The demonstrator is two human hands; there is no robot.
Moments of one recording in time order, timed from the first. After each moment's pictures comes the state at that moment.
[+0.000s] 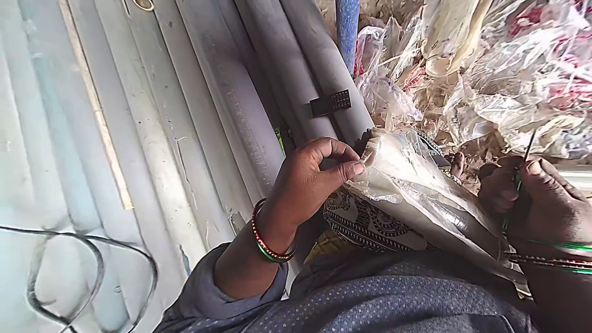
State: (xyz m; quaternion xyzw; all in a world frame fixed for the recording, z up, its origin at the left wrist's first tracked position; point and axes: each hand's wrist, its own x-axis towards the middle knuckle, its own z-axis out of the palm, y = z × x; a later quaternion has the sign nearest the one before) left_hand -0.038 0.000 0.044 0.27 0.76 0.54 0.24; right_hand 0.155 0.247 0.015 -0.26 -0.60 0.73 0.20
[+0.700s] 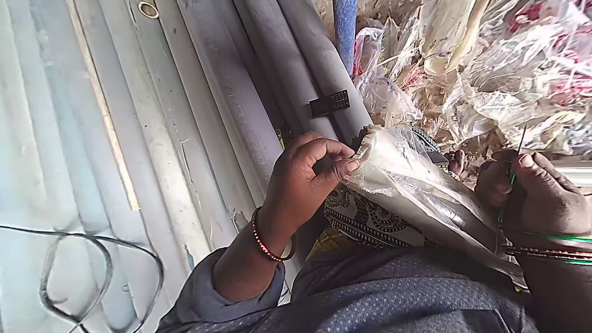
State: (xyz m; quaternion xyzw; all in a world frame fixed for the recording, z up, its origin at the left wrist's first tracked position) left_hand -0.039 -0.009 0.035 0.39 0.80 0.45 0.08; right_hand 0.156 0.243 0.018 -0.28 -0.61 0.71 0.20
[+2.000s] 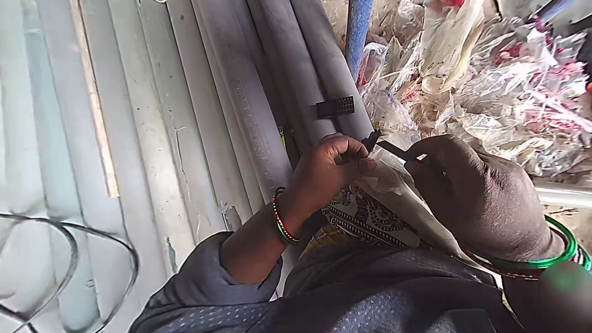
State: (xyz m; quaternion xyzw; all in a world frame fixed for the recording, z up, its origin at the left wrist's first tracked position) left_hand -0.036 -0.002 0.040 0.33 0.76 0.53 0.20; right_hand 0.089 0.178 0.085 -0.02 -0.98 0.13 0.17
